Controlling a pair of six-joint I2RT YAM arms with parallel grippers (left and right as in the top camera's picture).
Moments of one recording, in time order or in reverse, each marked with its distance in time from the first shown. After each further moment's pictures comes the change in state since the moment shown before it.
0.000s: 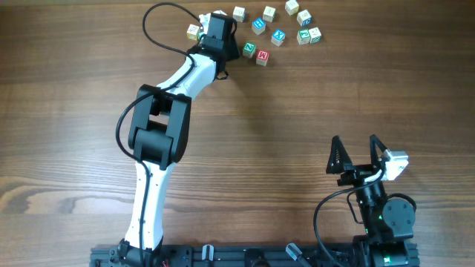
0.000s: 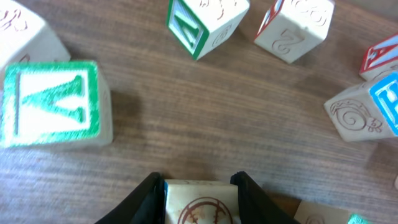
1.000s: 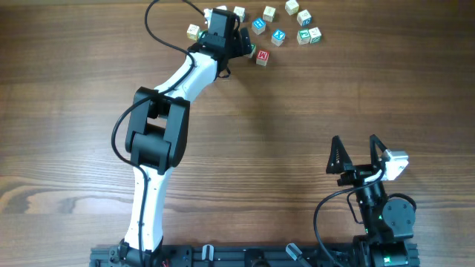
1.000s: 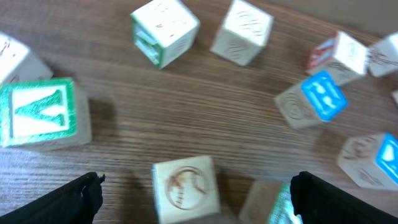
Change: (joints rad) left arm -0.013 -0.054 -0.023 0.023 0.027 0.014; right arm 0.000 0.000 0.000 0.000 0.000 0.000
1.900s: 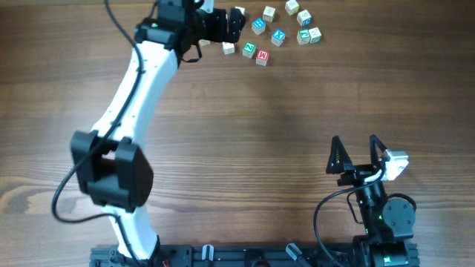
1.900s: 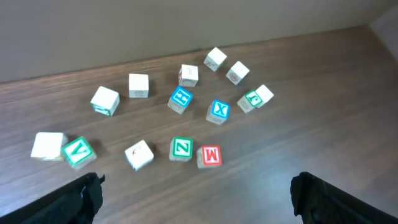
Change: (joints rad) left arm 0.085 -0.408 0.000 -0.310 0.401 0.388; right arm 0.000 0.000 0.000 0.000 0.000 0.000
